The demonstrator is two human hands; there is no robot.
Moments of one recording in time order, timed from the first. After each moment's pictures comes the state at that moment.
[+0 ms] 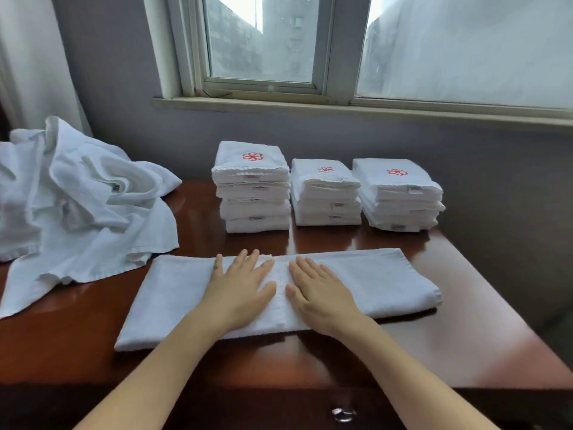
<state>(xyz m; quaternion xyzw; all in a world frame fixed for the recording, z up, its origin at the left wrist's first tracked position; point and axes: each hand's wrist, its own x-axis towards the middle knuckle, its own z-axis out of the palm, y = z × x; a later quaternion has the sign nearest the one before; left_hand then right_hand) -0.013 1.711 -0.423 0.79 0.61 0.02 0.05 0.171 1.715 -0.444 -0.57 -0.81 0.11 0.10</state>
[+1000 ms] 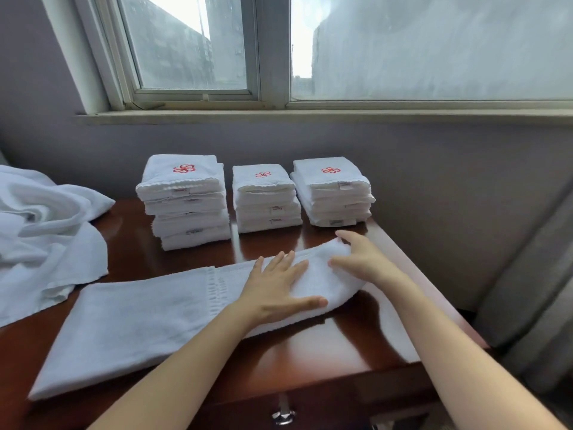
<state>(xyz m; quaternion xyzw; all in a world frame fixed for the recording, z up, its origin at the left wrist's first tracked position) 0.134 1.739 -0.433 0.87 0.47 0.05 0.12 0.338 1.727 -0.391 -0.71 -0.58 0.26 0.29</state>
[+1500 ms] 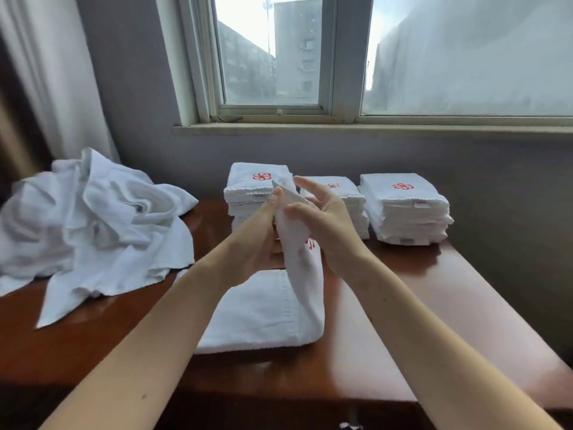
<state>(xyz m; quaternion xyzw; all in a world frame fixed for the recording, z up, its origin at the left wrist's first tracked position) 0.024 1.700 -0.302 0.55 0.40 0.41 0.61 0.157 1.706 -0.297 -0.39 -0.57 0.47 0.56</state>
